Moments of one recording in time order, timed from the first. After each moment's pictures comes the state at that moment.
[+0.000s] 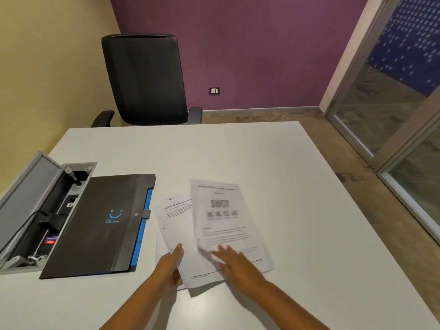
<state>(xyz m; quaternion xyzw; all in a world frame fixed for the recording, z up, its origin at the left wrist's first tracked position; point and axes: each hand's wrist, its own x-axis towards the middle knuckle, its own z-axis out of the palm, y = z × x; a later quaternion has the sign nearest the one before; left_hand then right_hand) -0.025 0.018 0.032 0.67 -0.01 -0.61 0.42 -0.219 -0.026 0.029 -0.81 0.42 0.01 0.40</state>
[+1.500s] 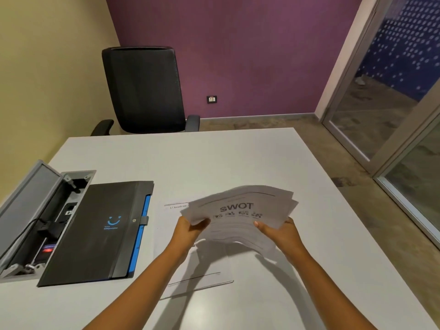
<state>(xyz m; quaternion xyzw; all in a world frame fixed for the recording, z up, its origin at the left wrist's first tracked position) -0.054 -0.037 0.099 0.60 -0.38 -0.47 0.52 -0.286 -0.091 0.095 -0.51 0.54 -0.38 0.55</state>
